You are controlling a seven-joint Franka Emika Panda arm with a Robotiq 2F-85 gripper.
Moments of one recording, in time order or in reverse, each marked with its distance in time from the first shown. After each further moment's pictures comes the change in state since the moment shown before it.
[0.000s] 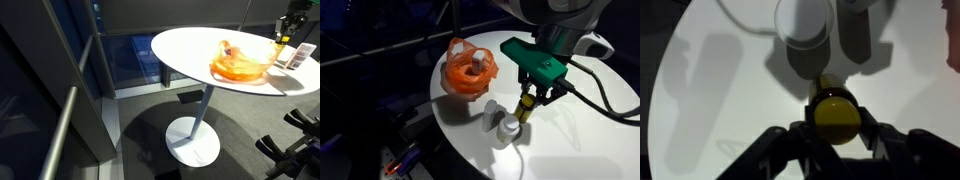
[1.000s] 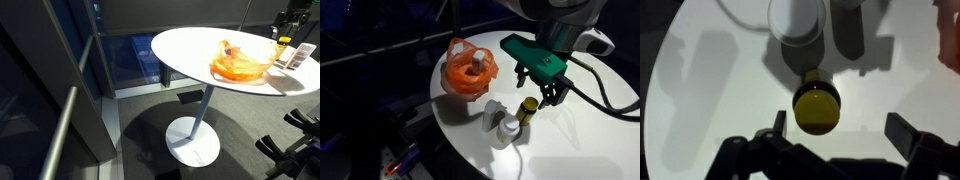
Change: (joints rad) arm 0.000 -0.008 0.006 0.001 0.016 0.001 0.000
